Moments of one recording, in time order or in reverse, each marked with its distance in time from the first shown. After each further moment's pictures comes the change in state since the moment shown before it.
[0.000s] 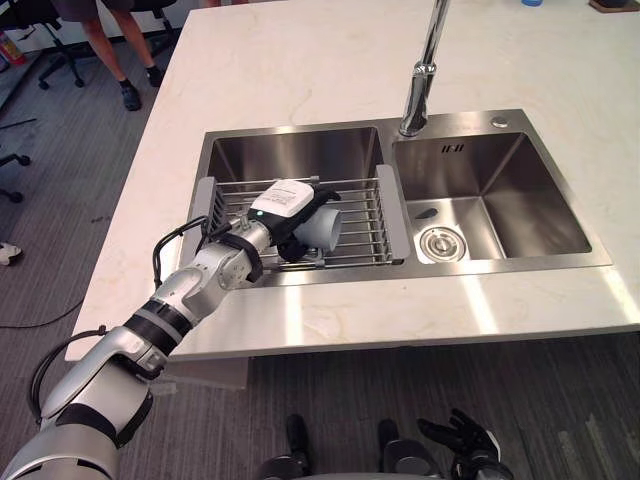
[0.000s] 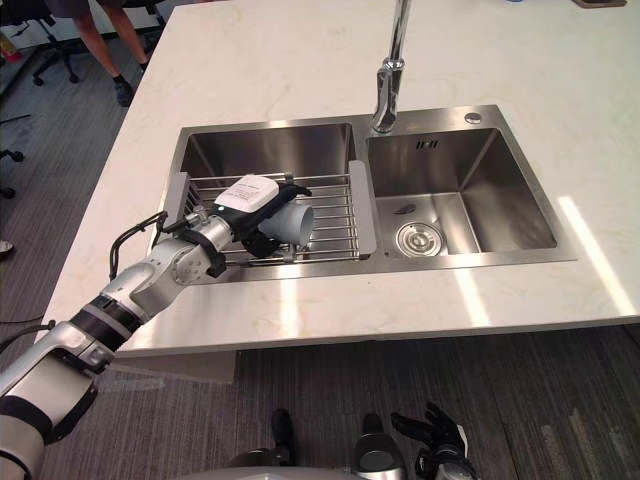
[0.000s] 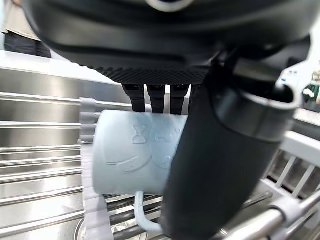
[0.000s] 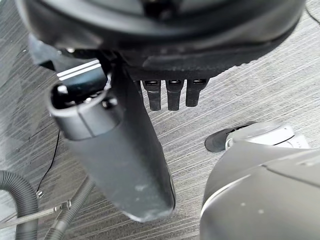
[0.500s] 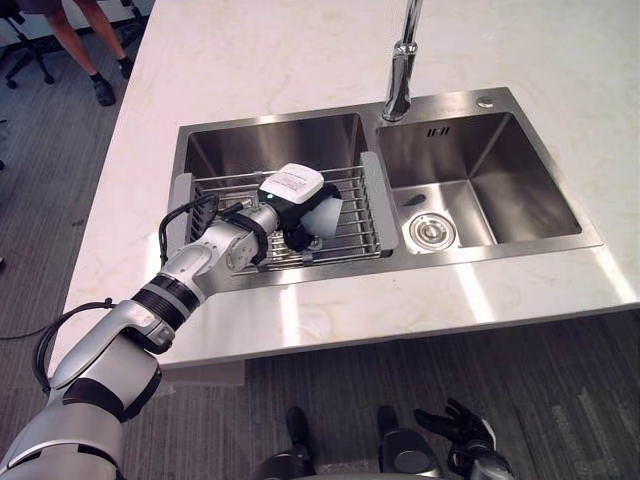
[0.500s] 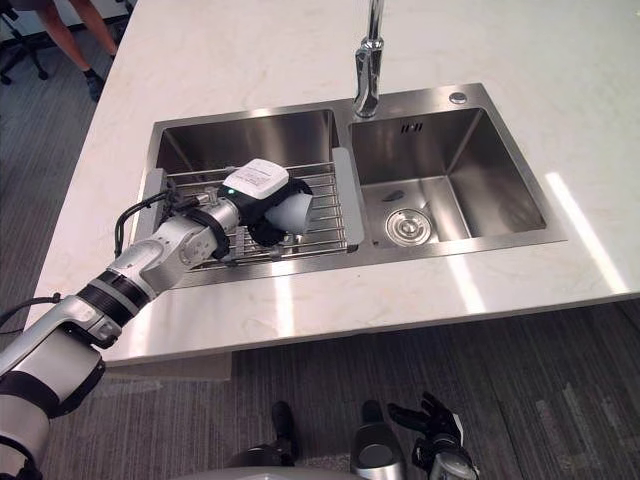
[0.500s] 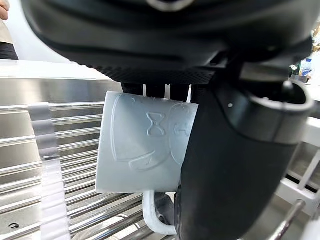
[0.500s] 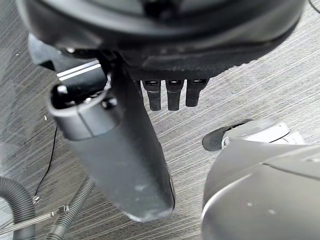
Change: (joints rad) left arm -0.118 -0.022 -0.056 0.068 0.024 -0.010 -0.014; right arm -0.033 -0.004 0.016 0.000 0.001 -0.001 0.001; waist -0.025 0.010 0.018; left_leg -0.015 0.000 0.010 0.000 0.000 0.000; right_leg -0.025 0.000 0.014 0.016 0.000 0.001
